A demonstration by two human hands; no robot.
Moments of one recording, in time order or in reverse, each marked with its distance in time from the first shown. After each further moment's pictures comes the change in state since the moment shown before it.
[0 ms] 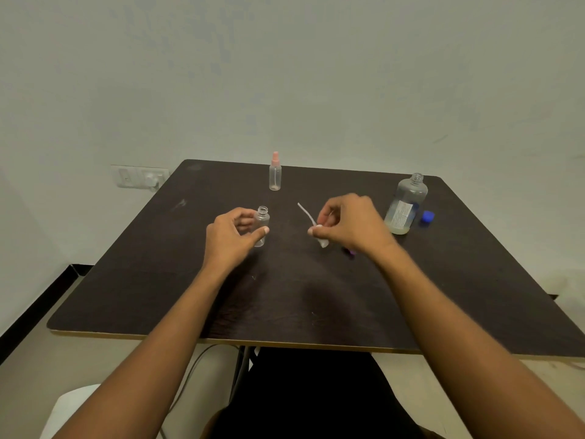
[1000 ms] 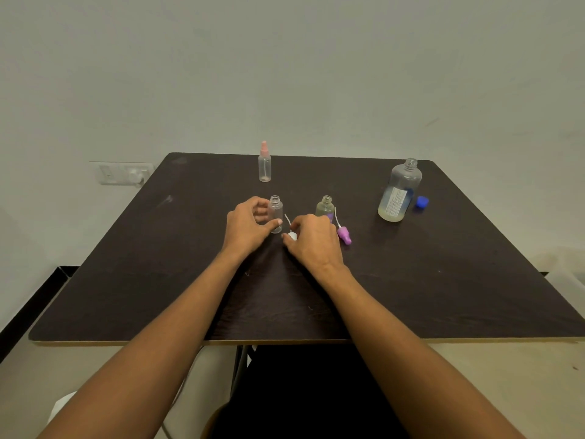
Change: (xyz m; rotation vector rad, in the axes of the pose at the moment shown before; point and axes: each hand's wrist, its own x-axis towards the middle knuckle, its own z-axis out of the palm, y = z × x) left_hand 0.033 -0.008 0.052 0.037 -0.147 0.002; right_hand 0.006 -0.001 0.101 -0.074 0.170 0.118
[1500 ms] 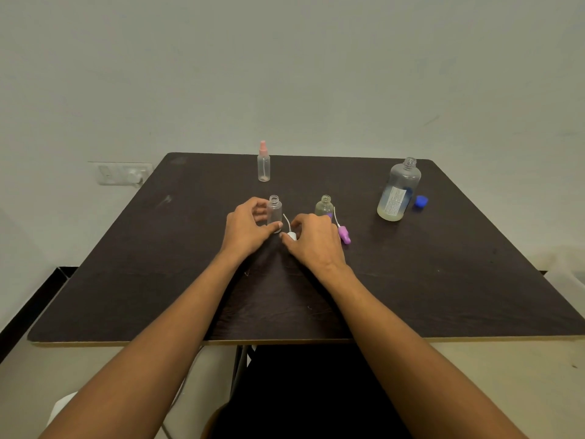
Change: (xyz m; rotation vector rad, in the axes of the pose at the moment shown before) left_hand -0.003 0.002 -0.002 0.018 -0.024 0.023; right_hand -0.001 0.002 -0.005 -0.005 -0.016 -0.011
